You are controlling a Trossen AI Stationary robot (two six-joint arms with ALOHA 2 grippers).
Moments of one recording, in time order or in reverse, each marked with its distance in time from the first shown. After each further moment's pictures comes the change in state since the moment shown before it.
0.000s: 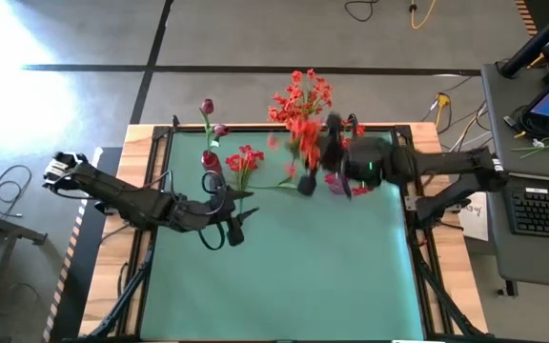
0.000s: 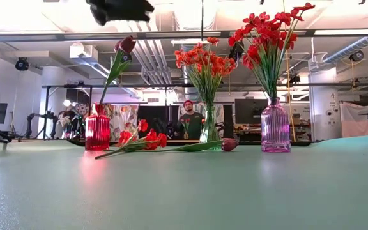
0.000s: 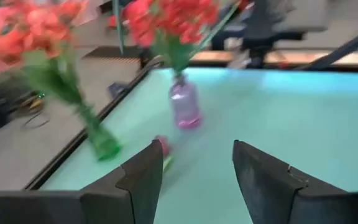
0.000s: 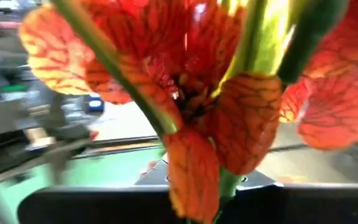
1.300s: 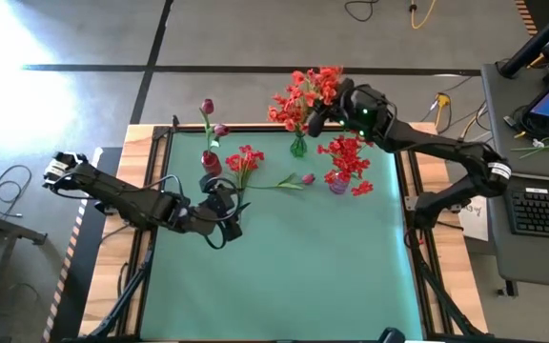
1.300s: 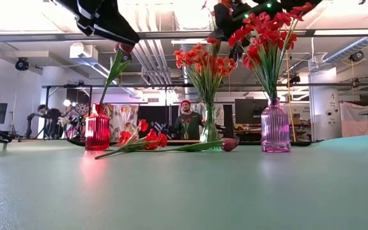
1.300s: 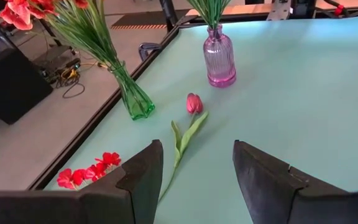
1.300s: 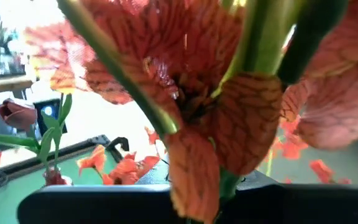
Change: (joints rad) left arm 0.000 0.001 -0.001 -0.239 -0.101 -0.111; right arm -0.592 -0.056 -0.428 0.458 -0.420 0.140
